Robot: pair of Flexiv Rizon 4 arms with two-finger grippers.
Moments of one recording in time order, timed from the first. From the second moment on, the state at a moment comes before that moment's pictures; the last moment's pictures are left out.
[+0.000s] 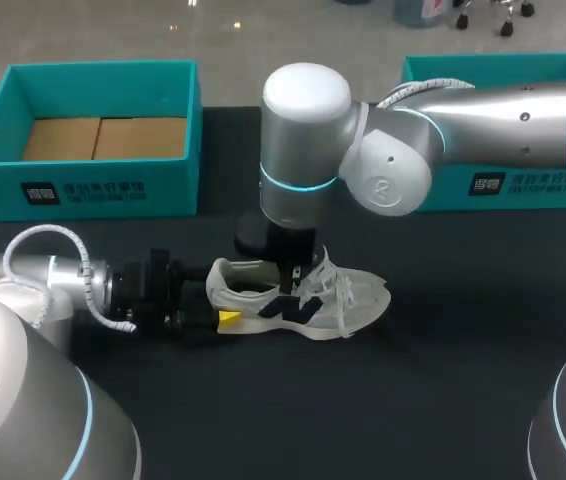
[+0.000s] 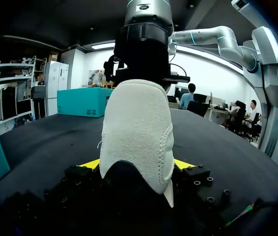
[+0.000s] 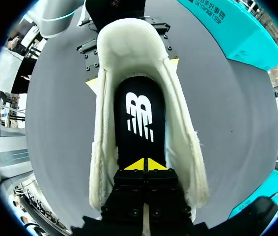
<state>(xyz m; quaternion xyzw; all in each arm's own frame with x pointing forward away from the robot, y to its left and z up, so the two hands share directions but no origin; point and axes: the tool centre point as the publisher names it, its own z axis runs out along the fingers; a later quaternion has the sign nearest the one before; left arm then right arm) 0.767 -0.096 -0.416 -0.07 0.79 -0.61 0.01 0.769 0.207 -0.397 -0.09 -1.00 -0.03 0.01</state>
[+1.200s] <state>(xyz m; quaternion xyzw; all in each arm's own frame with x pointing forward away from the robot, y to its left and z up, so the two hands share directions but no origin) 0.764 -0.096 -0.417 -0.07 0.79 -0.61 0.01 0.767 0.215 -0.414 -0.10 -0.99 0.01 0.08</state>
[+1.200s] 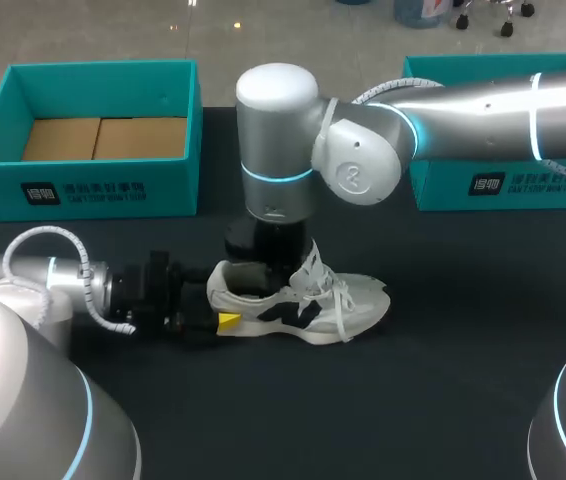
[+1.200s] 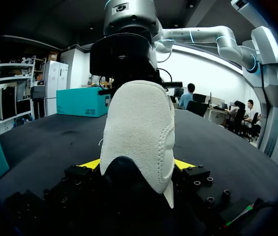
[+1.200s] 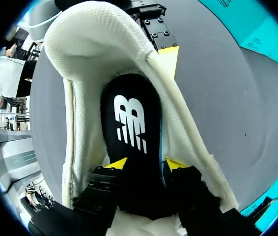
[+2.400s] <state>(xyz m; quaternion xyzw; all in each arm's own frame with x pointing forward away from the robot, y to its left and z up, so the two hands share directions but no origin) 0.765 -0.093 -0.415 -0.07 0.79 -0.61 0.01 0.771 0.220 -0.384 -0.11 -0.99 -0.05 -0.03</state>
